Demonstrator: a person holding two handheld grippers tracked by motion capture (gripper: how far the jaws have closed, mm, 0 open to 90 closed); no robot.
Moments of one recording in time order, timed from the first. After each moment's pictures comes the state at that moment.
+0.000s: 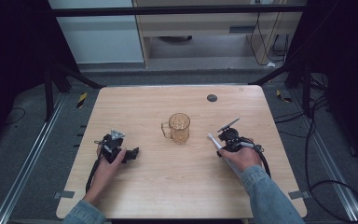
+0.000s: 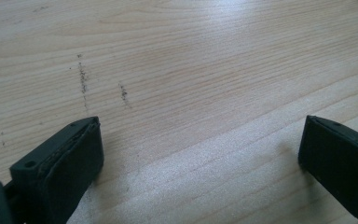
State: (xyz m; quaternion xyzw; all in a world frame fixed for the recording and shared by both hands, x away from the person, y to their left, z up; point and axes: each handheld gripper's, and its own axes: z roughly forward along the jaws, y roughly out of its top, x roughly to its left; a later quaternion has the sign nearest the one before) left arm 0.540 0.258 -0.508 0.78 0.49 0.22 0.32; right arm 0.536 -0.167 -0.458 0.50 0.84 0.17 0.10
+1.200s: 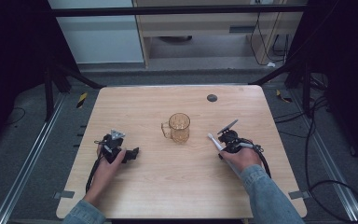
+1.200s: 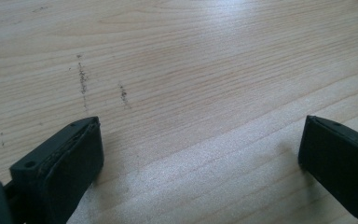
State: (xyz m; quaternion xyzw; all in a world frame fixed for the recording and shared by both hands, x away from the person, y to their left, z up) left arm 0.540 0.258 -0.508 0.78 0.49 0.22 0.32; right arm 0.539 -0.169 -0.468 0.50 0.85 0.14 0.08
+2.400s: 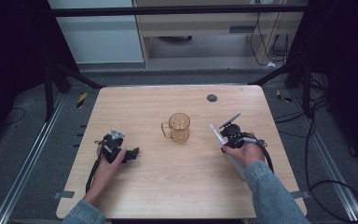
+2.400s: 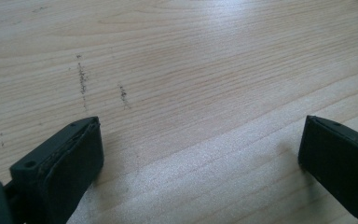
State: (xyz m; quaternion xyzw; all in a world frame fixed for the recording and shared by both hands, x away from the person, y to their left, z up) left arm 0.540 0.258 -0.508 0.78 0.49 0.21 0.32; right arm 0.543 -0.173 -0.442 0.49 0.85 0.15 0.10
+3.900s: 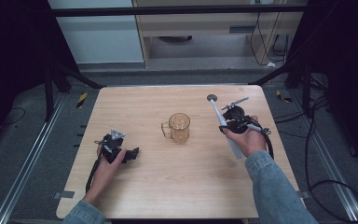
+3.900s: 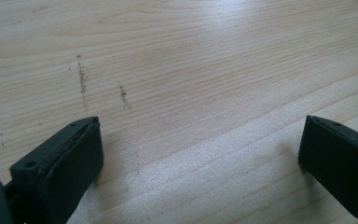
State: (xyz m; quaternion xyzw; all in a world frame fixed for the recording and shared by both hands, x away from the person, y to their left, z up) left arm 0.540 0.258 -0.508 0.78 0.49 0.21 0.32; right arm 0.558 -0.174 -0.387 0.47 0.83 0.26 0.18
